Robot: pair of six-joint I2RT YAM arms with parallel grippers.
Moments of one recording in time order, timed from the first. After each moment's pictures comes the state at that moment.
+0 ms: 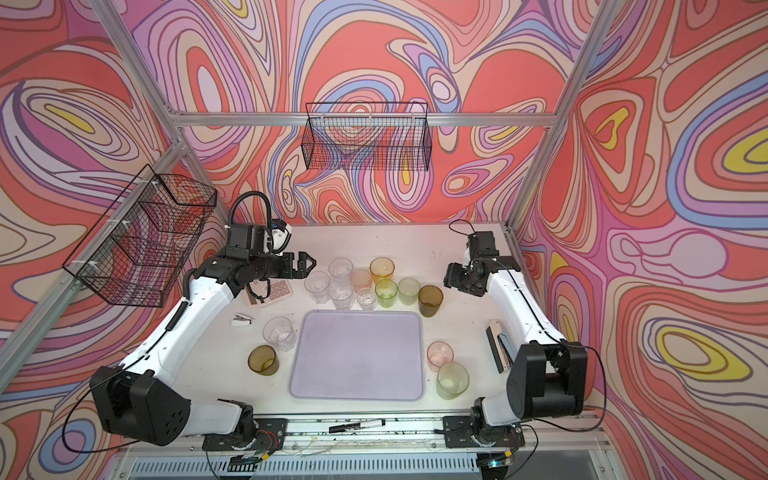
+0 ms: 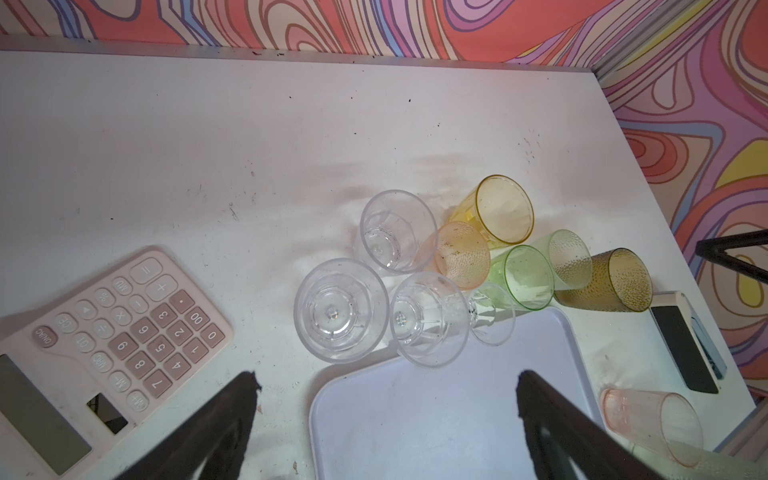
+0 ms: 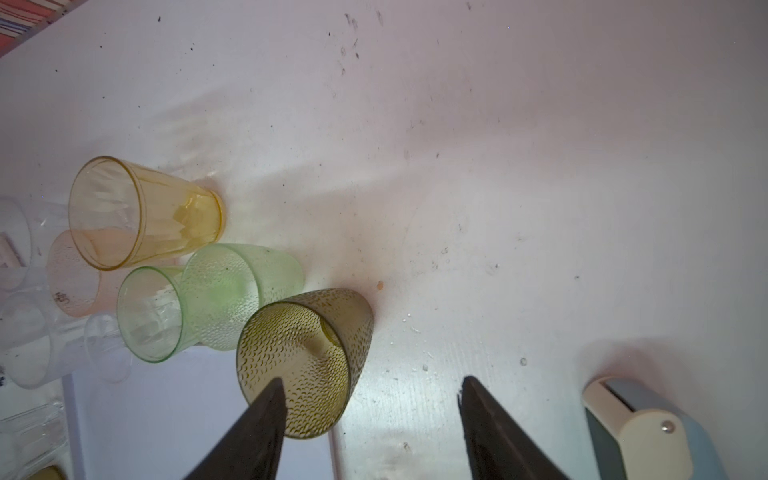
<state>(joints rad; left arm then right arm) -0.20 1.38 1.30 -0.68 0.28 -0.18 0.03 1.48 1.23 -0.83 -0.16 0.30</state>
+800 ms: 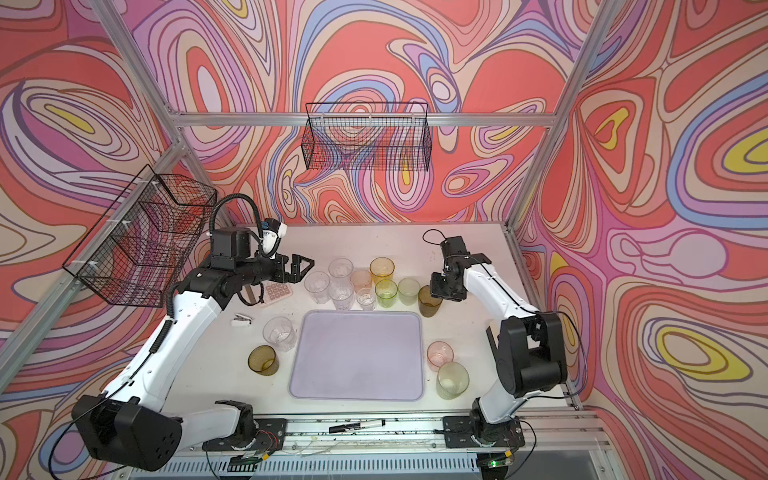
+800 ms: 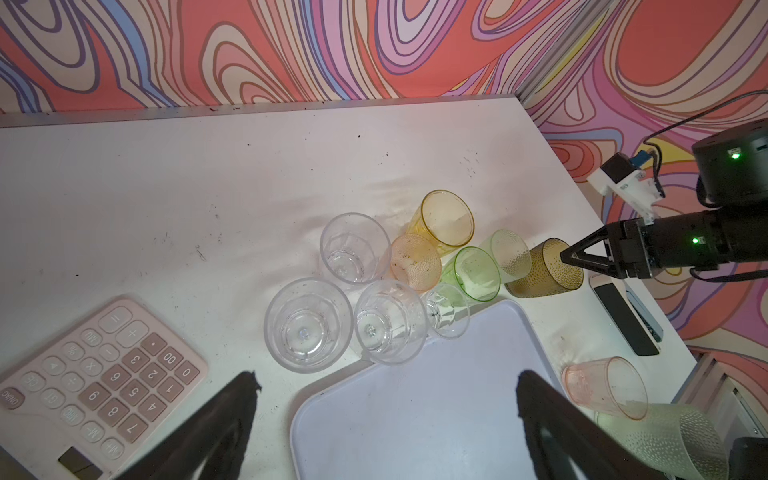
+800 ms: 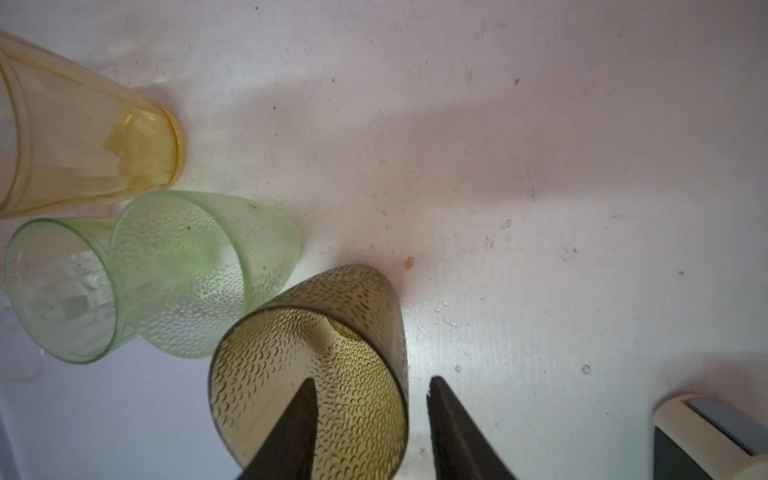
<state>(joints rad) -0.16 1.26 1.23 -0.61 0.42 -0.12 0.16 1.63 1.24 -0.84 -0.09 0.32</state>
